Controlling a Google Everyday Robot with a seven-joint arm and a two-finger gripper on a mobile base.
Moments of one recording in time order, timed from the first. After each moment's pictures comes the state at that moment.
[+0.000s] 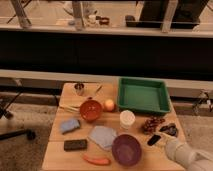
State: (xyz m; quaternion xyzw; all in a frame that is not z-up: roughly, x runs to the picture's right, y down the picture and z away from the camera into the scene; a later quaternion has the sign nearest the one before) arm 0.277 0.242 0.706 0.02 -0.13 0.17 0.98
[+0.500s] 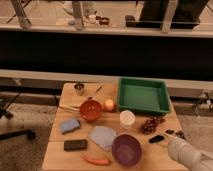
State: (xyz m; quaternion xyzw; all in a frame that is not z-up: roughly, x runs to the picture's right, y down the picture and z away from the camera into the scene) arm 0.288 0.239 0.694 0.03 -0.14 0.19 0.97
